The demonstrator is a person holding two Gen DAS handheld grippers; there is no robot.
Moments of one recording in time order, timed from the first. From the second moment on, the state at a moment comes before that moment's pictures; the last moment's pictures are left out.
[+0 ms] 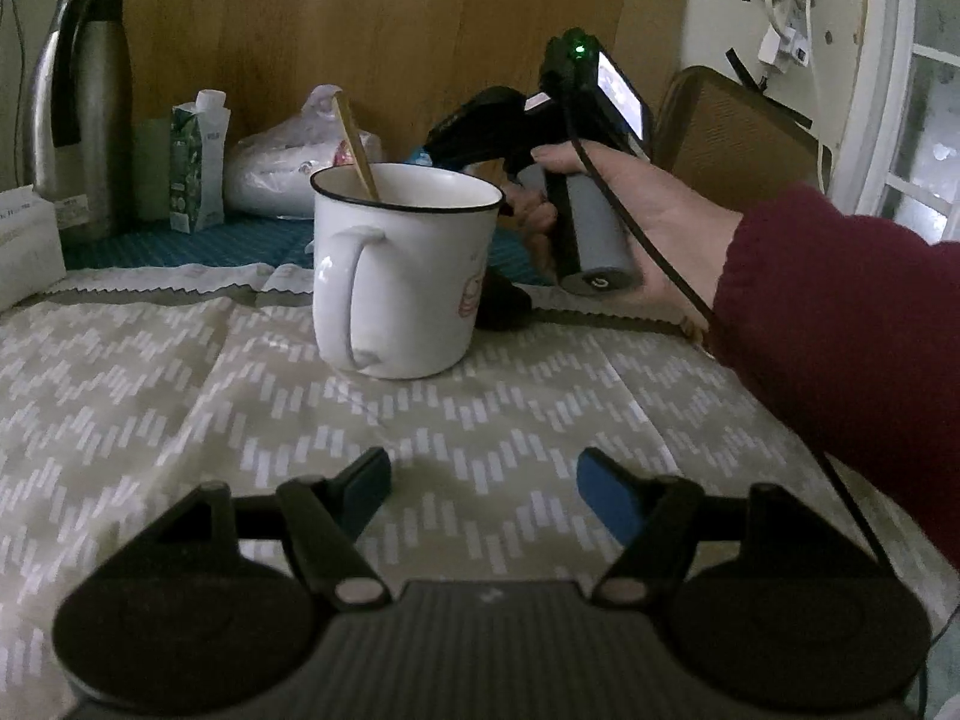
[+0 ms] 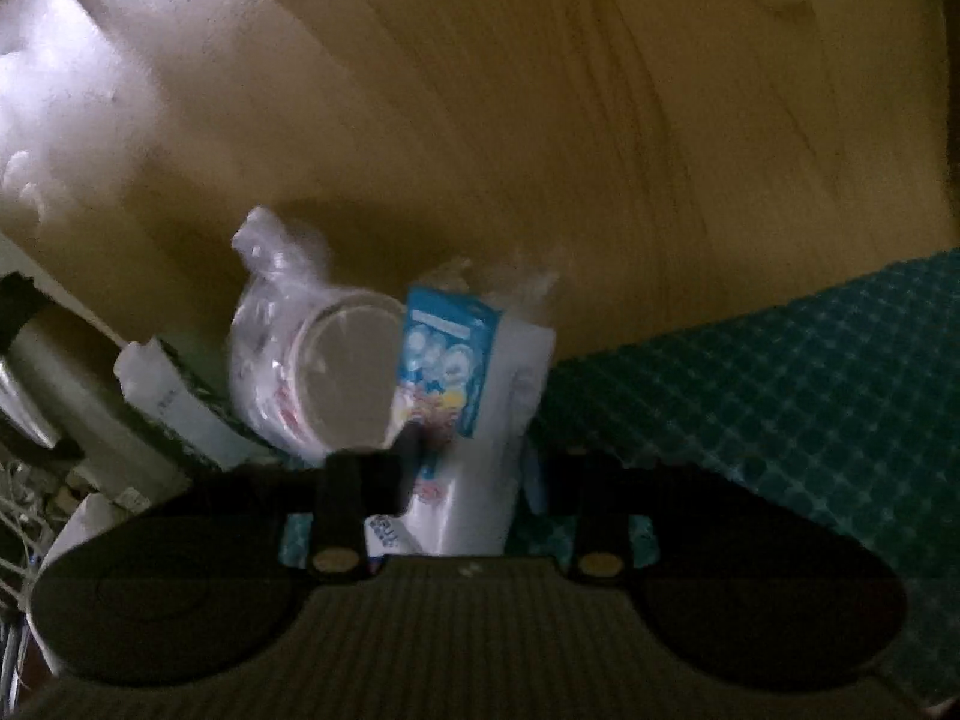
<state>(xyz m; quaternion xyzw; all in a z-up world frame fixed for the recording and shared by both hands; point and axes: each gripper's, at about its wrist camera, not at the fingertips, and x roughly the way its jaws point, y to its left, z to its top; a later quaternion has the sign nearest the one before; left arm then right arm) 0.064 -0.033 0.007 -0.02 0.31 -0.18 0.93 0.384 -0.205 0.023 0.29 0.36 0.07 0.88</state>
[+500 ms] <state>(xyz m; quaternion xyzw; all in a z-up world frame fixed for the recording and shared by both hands) 0.063 -0.017 0.009 -0.07 0.30 -0.19 0.93 0.140 -0.226 0.075 0.15 0.35 0.10 0.92</state>
